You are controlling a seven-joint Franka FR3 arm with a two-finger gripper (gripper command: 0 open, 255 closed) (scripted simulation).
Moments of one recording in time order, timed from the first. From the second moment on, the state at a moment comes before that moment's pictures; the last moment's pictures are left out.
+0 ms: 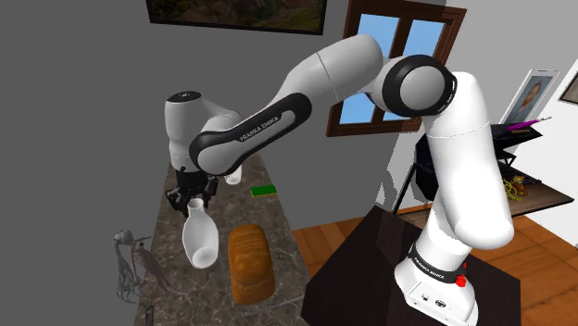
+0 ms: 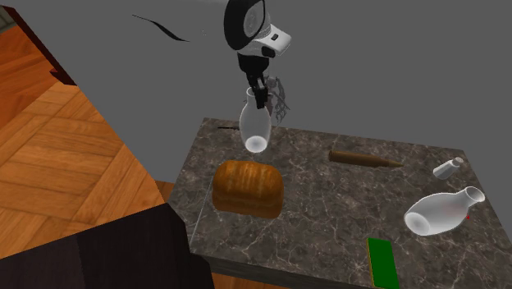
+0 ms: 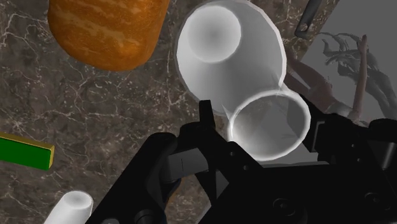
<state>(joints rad) 0.31 0.53 0.34 -1.64 -0.26 2.22 0.84</state>
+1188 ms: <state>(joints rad) 0.30 0.45 0.37 -1.52 -0.22 2.02 0.80</state>
